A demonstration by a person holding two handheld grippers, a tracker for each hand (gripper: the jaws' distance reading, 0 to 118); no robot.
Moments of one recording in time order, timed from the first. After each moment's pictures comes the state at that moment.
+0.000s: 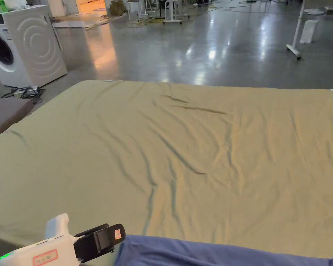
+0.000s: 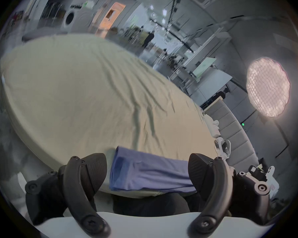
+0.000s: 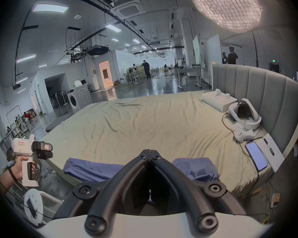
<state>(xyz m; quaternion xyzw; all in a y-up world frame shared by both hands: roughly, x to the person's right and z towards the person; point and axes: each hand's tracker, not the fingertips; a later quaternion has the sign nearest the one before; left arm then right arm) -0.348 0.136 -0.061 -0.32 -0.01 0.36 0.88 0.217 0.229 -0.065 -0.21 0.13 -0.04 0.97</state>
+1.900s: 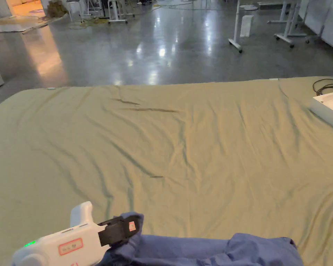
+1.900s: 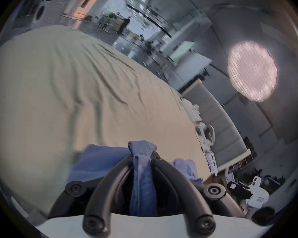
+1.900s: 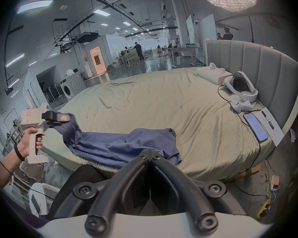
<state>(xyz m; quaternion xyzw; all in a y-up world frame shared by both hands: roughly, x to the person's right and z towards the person) -0.222 0.152 -0.177 -0.33 -0.17 0.32 0.87 0.229 0.196 -0.041 -0.30 0.11 -0.05 0.95</state>
